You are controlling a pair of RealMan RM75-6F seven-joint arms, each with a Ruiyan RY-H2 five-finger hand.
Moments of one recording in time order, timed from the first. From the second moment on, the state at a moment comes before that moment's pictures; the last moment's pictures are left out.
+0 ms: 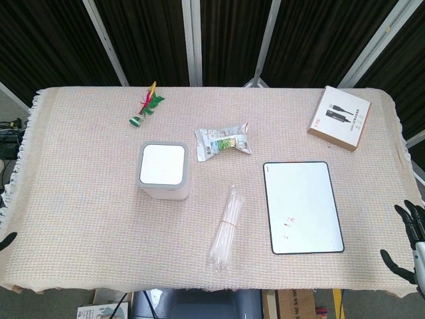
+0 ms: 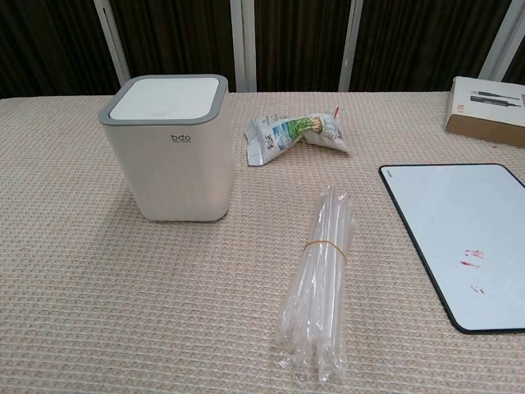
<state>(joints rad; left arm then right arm) 0.00 -0.89 -0.09 -1.78 1.60 1.63 -0.01 -0.07 -0.90 0.01 -1.83 -1.61 1.64 0.03</state>
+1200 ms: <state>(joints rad) -0.68 -0.78 -0.23 -2.19 0.97 0.88 0.44 -0.08 -0.89 0.01 -1.84 -1.59 1.63 0.01</state>
